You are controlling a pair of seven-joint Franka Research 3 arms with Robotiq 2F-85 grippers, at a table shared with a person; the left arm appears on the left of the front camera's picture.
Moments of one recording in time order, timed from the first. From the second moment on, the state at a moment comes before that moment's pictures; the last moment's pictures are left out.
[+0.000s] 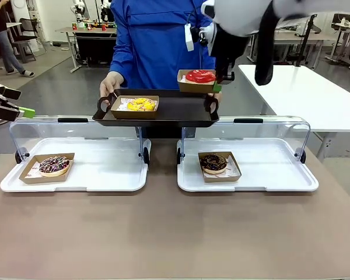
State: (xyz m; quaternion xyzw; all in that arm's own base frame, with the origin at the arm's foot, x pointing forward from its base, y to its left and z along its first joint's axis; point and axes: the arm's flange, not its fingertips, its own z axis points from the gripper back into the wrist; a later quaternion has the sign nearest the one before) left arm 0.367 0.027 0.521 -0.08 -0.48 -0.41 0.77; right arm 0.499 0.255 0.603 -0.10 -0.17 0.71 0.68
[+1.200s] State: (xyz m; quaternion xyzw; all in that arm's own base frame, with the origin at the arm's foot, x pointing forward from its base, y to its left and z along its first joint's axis) left arm 0.368 0.028 0.521 -0.07 -0.47 -0.41 0.77; right arm 0.538 0.293 0.546 -0.07 -0.15 0.72 0.67
